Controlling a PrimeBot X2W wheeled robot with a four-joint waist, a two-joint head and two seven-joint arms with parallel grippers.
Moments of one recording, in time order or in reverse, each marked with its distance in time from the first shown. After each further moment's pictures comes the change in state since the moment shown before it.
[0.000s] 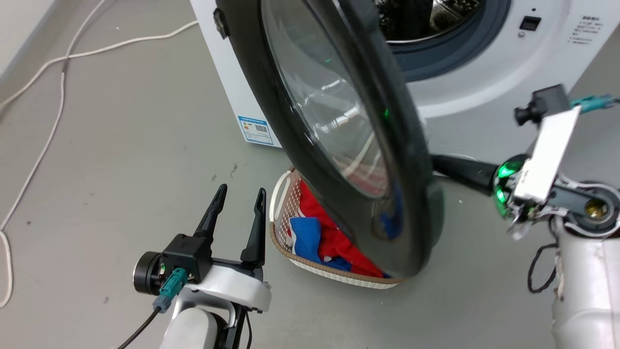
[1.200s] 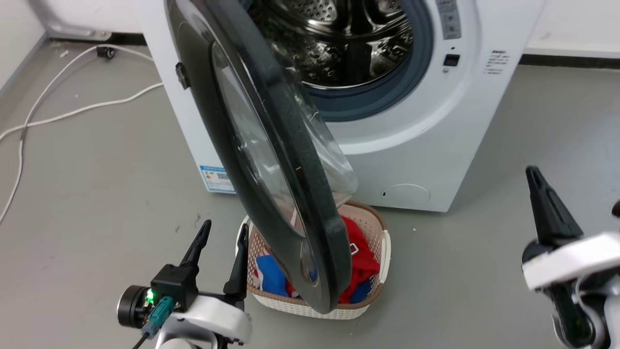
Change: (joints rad) left arm 0.096 0.011 0.067 0.026 0.052 -0.044 0.000; right arm 0.416 -0.134 0.136 -0.238 -0.590 0.000 -1.125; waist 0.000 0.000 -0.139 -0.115
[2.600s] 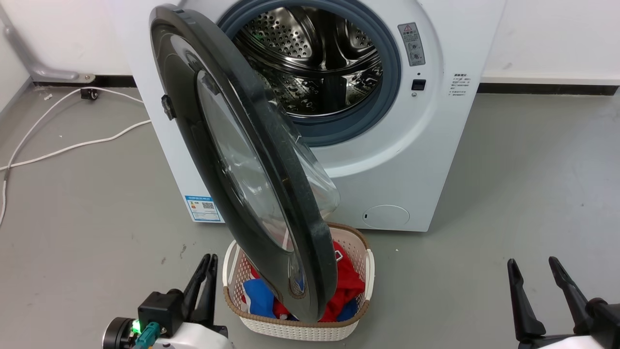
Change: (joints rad) left arm 0.094 0.020 0.054 0.028 0.011 -0.026 0.000; right arm 0.406 0.135 -0.071 -0.260 -0.518 0.000 -0.042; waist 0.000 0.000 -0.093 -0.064
